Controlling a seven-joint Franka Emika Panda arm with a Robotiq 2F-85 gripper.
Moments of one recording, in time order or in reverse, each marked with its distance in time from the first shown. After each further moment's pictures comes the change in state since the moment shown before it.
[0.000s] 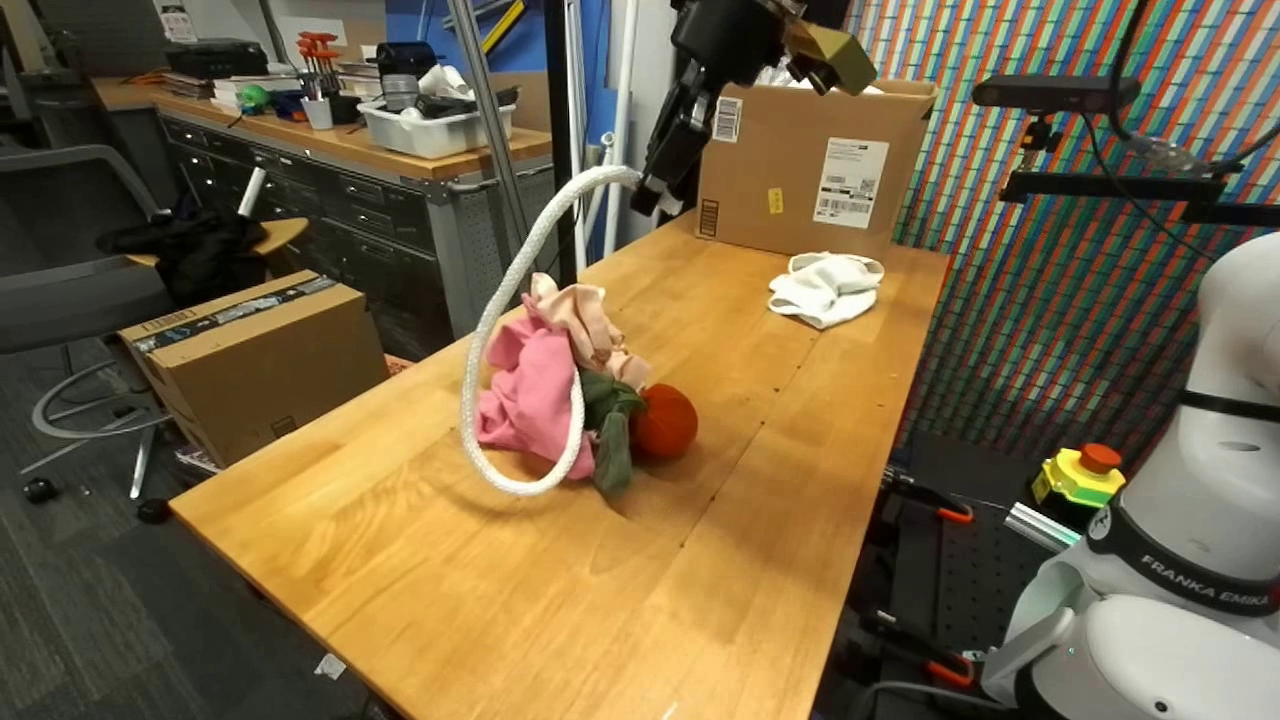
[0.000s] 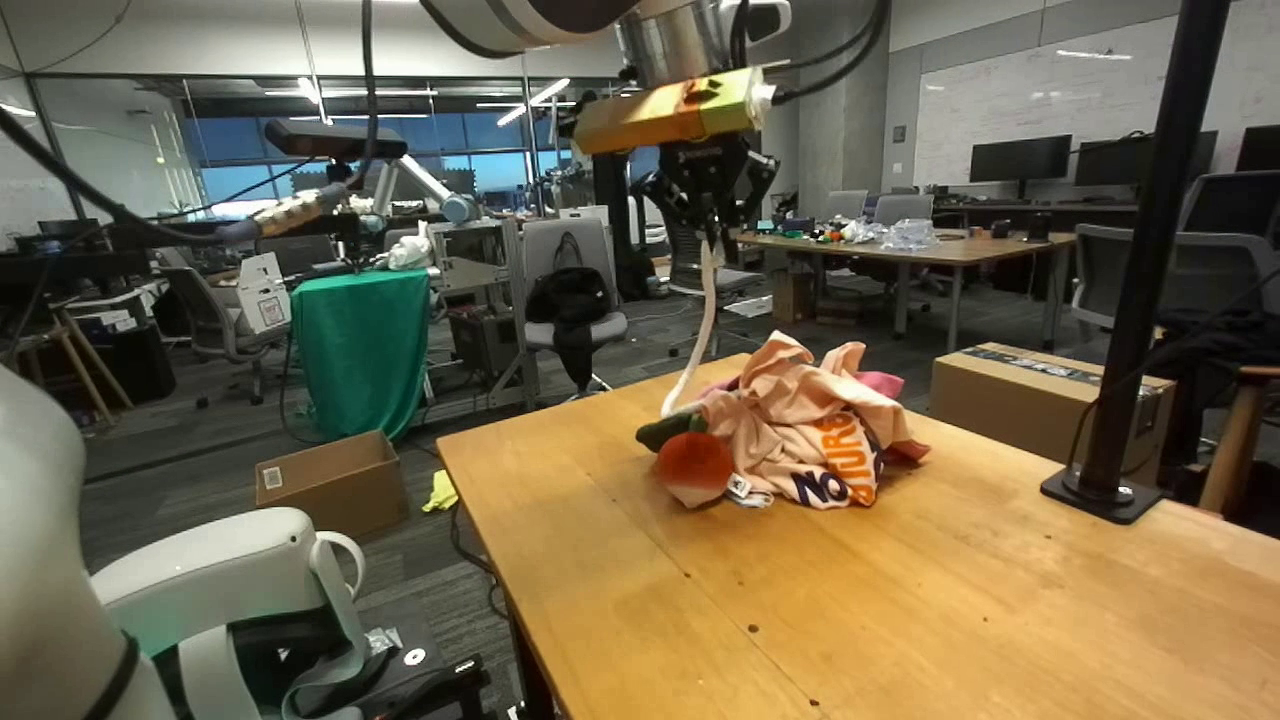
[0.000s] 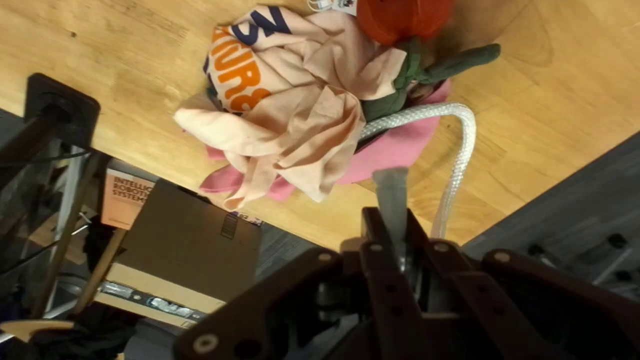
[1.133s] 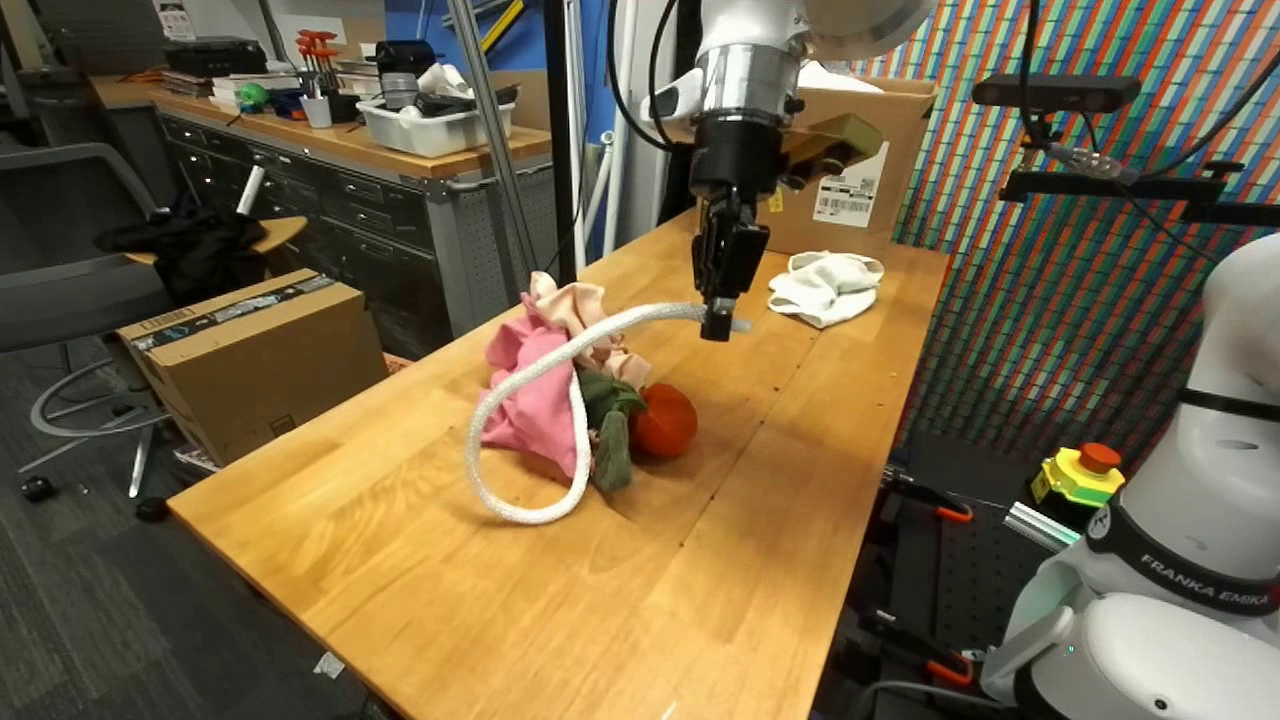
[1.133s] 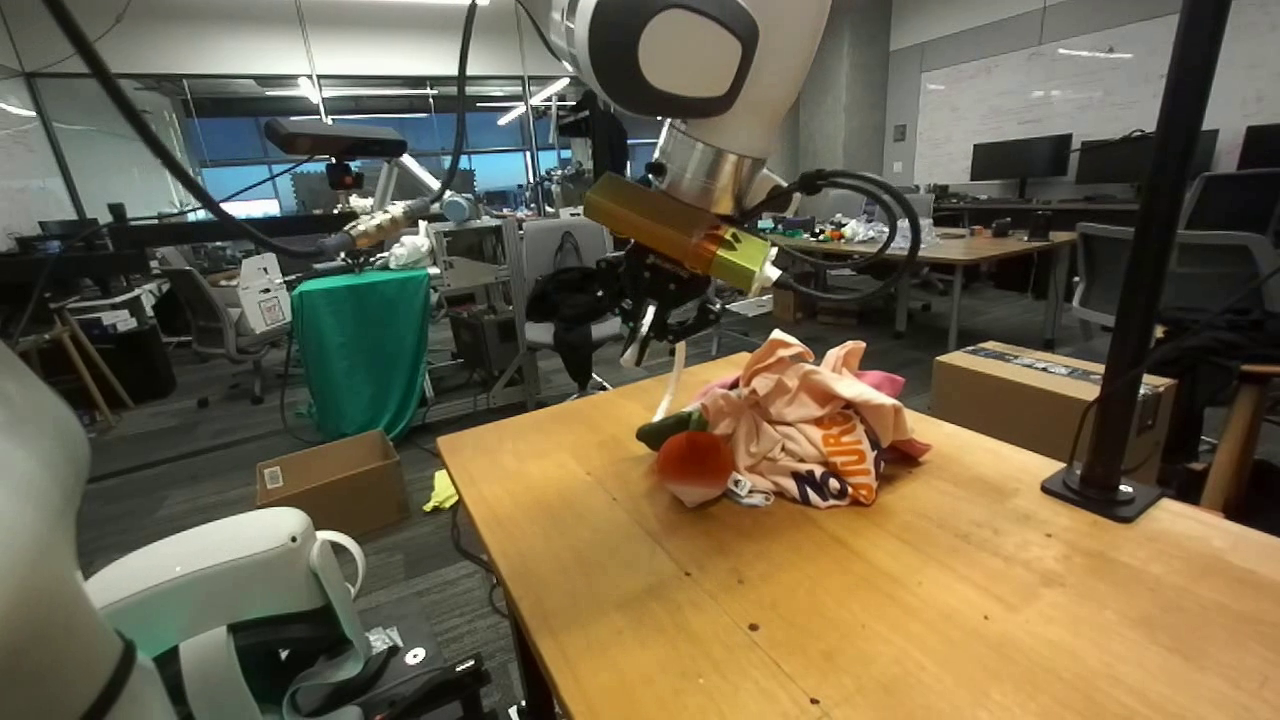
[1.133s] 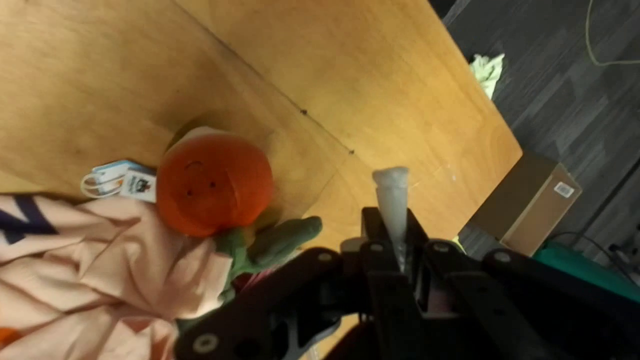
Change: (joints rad) arm -0.039 0.173 -0.044 0.041 0.311 -0.465 -0.321
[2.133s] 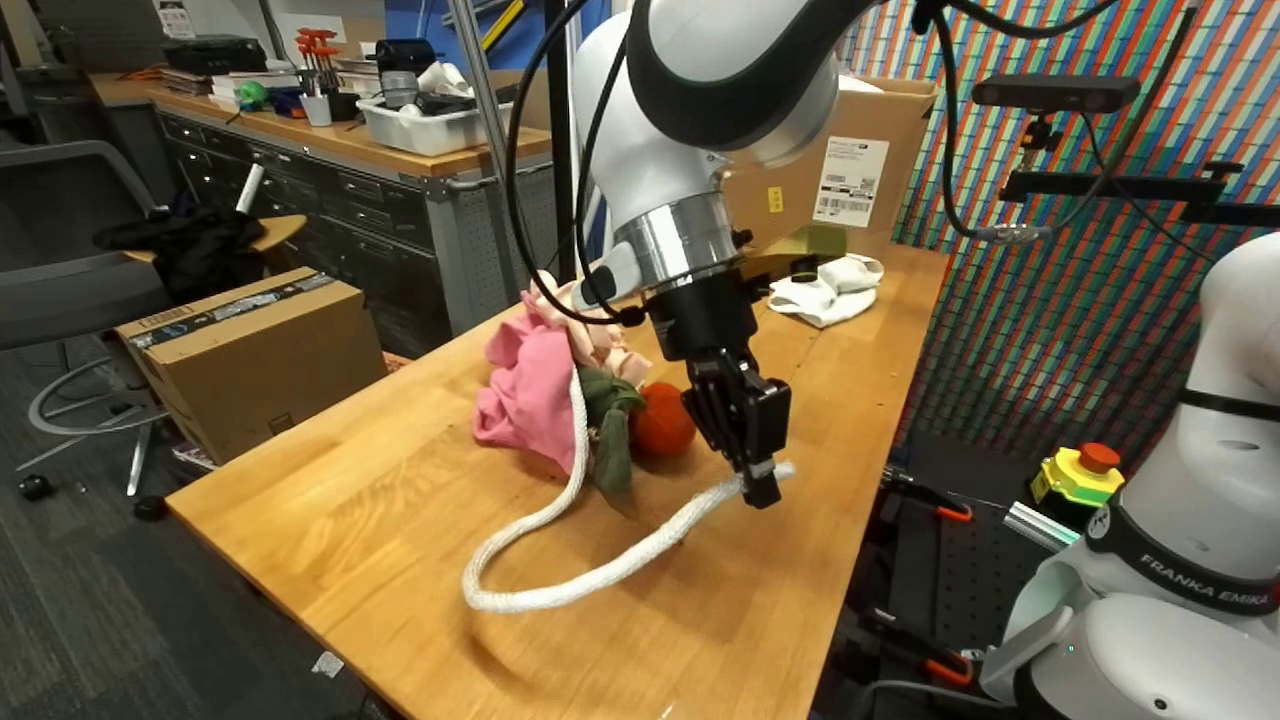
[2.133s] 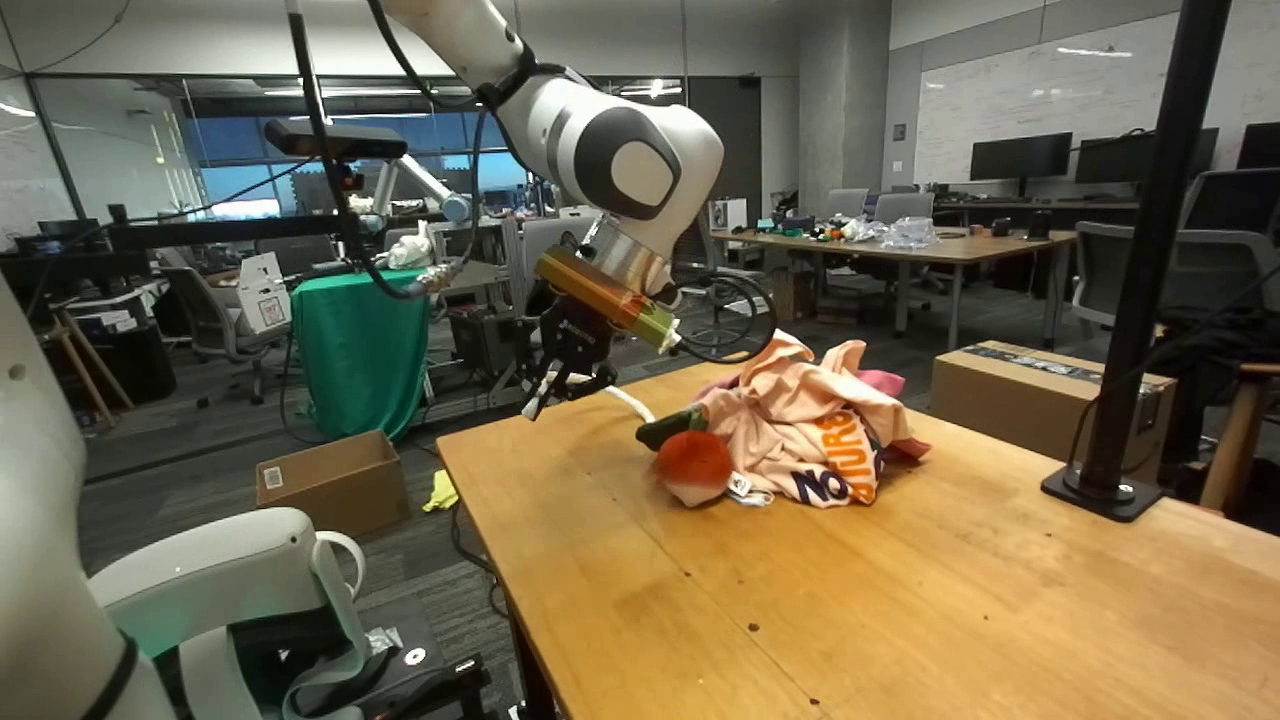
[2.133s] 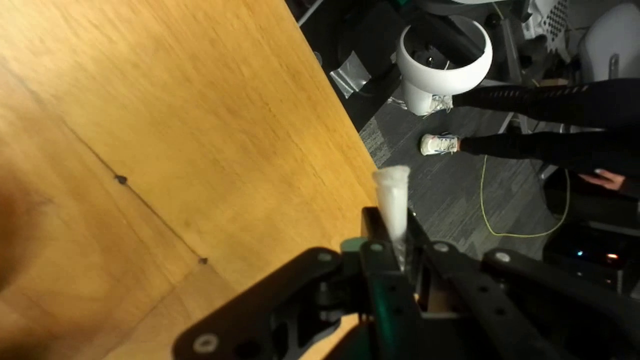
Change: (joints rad) arm 0.026 0.233 0.243 0.082 -0.047 -0.163 0.016
